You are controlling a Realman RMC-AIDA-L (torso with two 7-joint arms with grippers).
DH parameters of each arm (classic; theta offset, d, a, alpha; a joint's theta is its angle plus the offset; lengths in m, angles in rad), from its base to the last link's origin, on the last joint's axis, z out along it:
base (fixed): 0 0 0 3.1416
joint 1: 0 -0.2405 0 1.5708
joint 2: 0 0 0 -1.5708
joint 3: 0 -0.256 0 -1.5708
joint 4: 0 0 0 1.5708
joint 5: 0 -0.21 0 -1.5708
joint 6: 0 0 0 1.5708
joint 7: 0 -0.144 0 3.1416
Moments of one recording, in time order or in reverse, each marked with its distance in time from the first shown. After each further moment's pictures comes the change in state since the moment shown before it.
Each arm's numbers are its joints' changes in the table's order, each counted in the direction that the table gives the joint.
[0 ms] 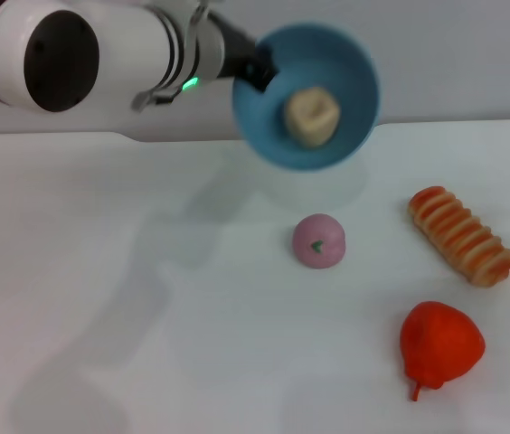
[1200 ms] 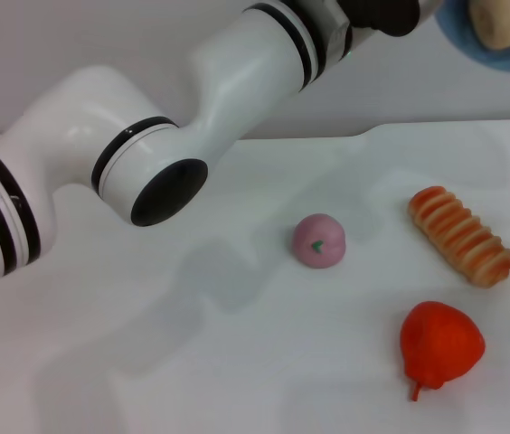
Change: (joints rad) left arm 0.069 -0.012 -0.443 -0.108 0.015 -0.940 0.001; right arm 0.012 0.003 0.043 -0.018 0.000 0.002 -0.001
